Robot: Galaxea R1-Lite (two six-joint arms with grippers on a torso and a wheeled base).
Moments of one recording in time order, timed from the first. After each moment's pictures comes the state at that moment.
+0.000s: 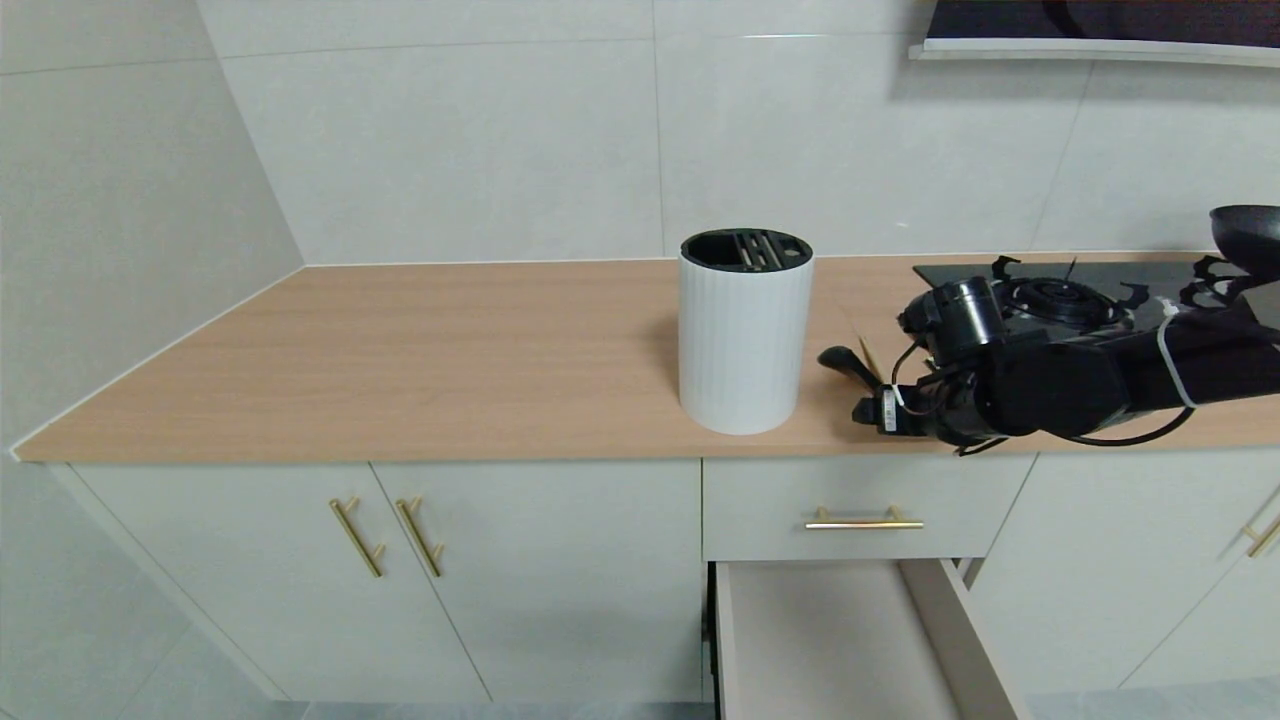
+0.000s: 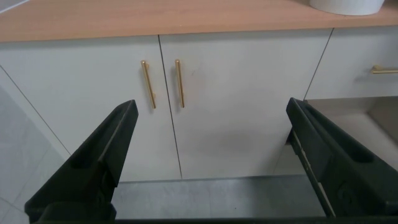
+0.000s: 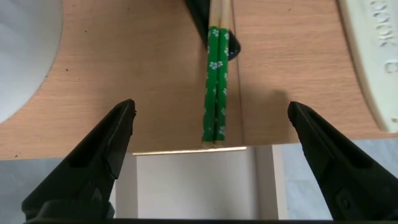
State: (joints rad) left arm 0.00 0.00 0.00 0.00 -0.03 0.01; right arm 0.34 2.05 -1.37 0.00 -0.30 0.27
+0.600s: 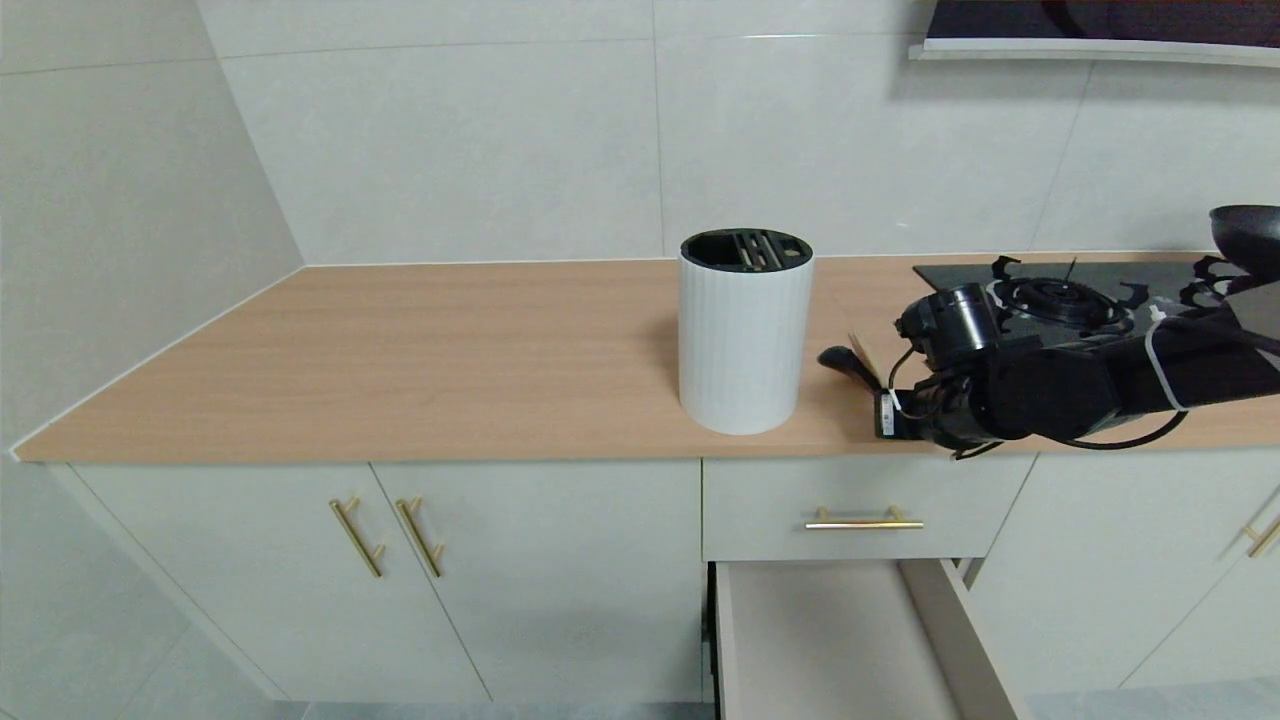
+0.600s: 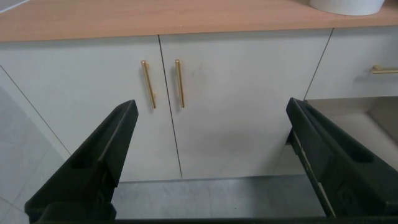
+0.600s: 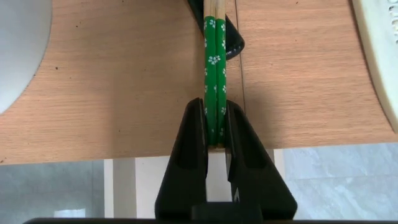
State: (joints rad) left arm 0.00 0.00 0.00 0.00 -0.03 0.01; right arm 0.34 2.07 -1.37 -0.01 -0.30 0.27
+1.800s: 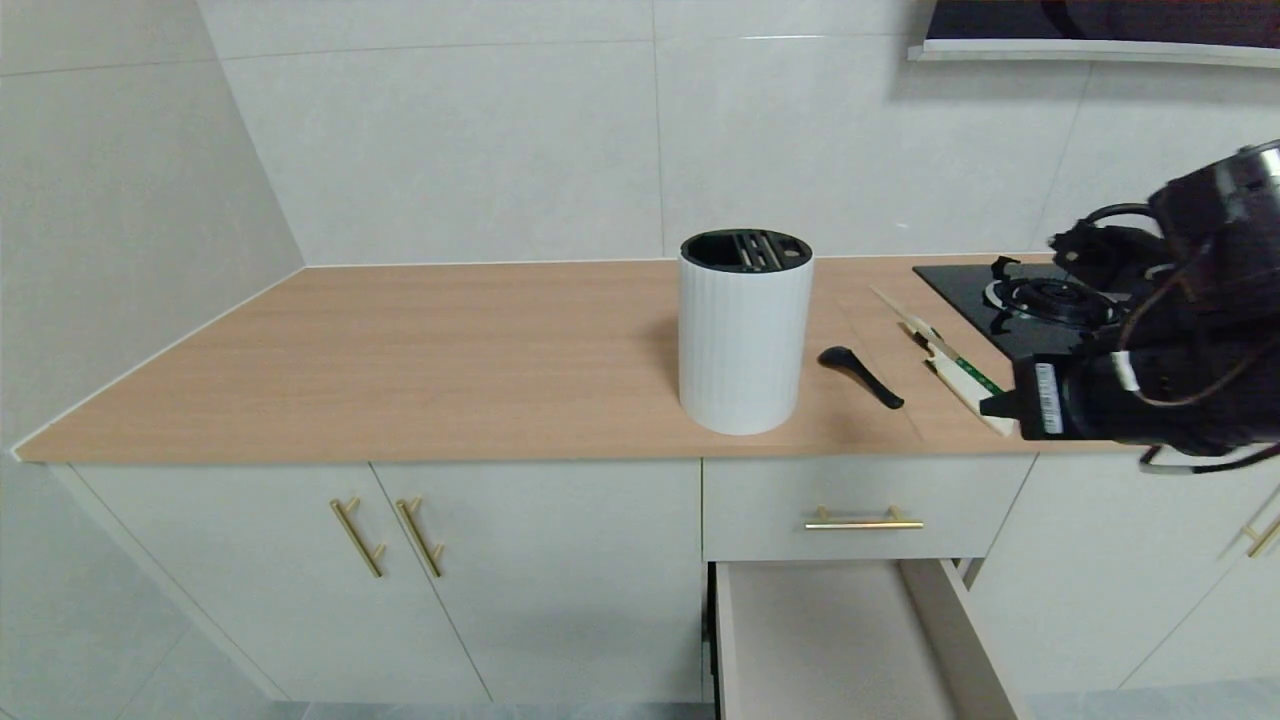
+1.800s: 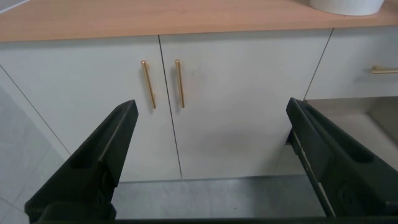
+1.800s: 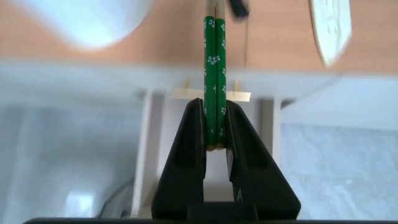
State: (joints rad) left arm 0.00 0.00 0.00 0.00 -0.03 0.01; right arm 0.45 1.48 -1.20 0.38 -0.17 0.27
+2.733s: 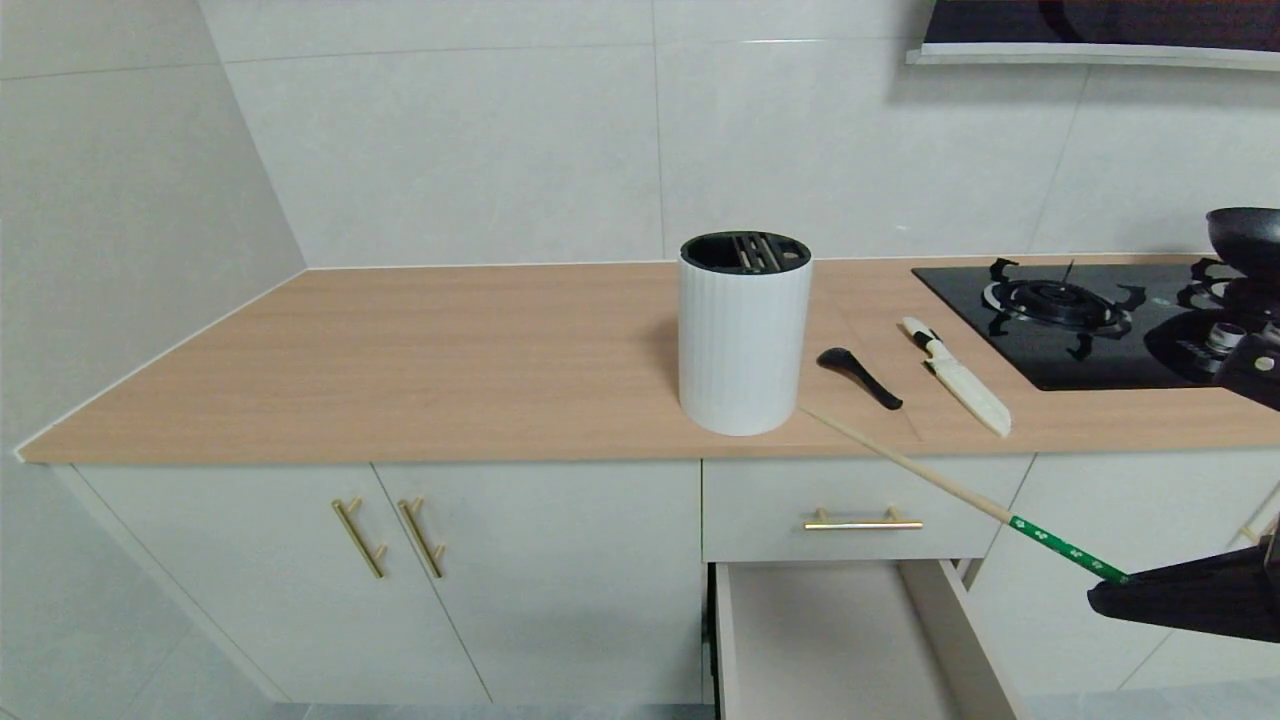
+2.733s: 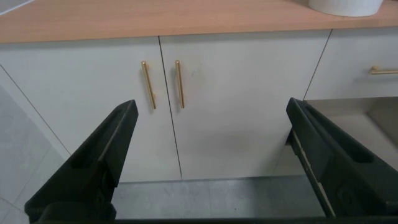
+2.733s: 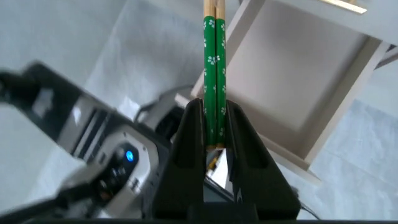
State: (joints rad) left arm 0.00 0.00 0.00 0.00 -0.03 0.01; right arm 0.51 1.17 -1.02 0.60 0.22 0.12
